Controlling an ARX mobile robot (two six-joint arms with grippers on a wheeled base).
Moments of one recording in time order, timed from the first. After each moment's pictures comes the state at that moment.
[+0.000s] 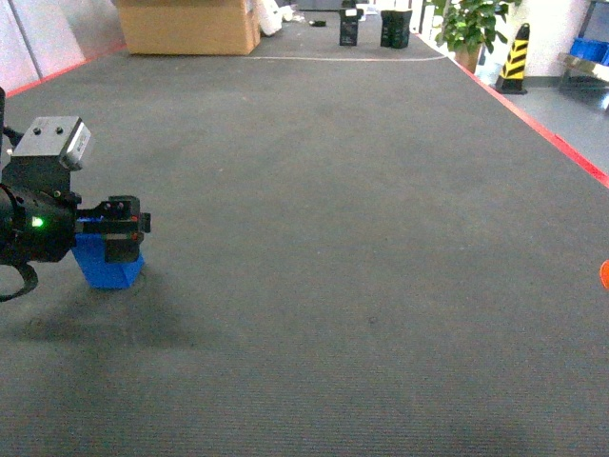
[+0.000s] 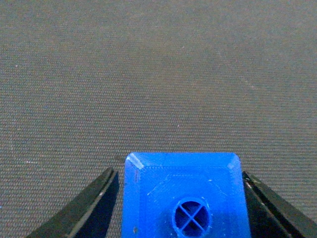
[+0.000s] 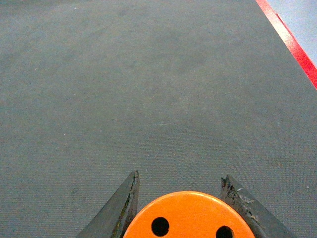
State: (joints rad) left arm -0.03 1.97 0.96 0.40 0.03 -0.02; right arm 0.18 1.22 0.42 0.44 0.09 0.19
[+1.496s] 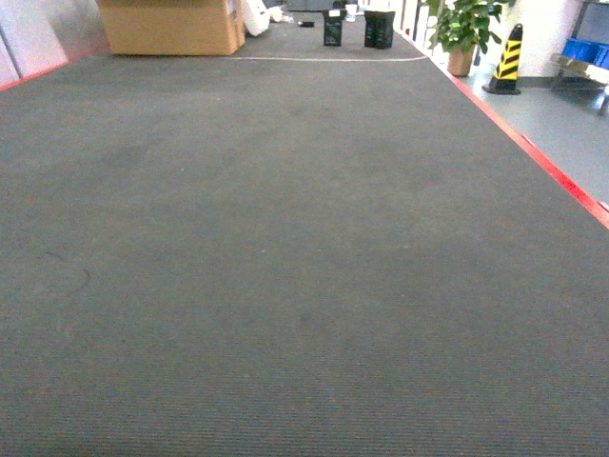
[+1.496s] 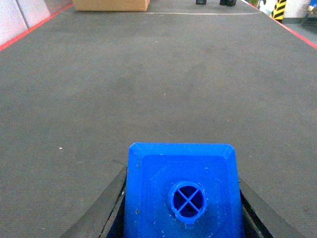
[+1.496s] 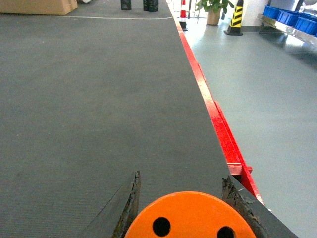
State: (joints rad) left arm -0.04 0.91 0.35 0.40 -0.02 0.04; right arm 0.38 0.35 0.25 -0.12 0.45 0.10
